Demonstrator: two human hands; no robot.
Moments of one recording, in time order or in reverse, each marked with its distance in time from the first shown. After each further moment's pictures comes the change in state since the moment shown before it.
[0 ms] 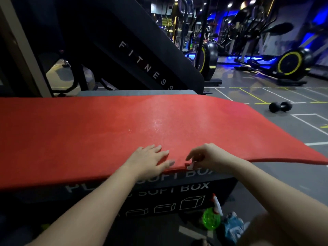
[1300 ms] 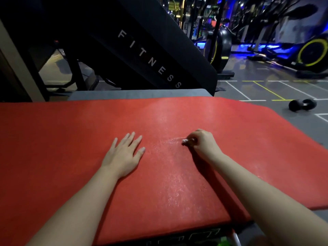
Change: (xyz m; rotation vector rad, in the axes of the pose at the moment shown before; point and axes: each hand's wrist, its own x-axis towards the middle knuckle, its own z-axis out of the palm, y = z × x) left_hand 0.119 -0.148 0.017 -0.083 0.147 -0.338; right_hand 0.200 0.061 0.002 0.089 0.431 0.115
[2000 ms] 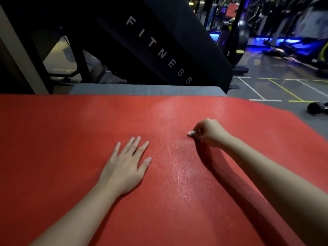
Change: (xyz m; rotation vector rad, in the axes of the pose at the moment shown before) left_hand -0.001 -0.004 0.006 -0.001 0.015 0.014; right_hand 0.097 0.012 0.003 -0.156 -0.258 0.020
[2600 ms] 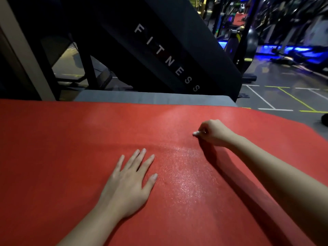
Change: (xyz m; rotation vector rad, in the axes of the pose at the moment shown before) left_hand 0.001 0.002 -0.005 -0.001 0.002 -0.014; right_hand 0.066 0.015 0.002 -0.108 -0.035 -0.059
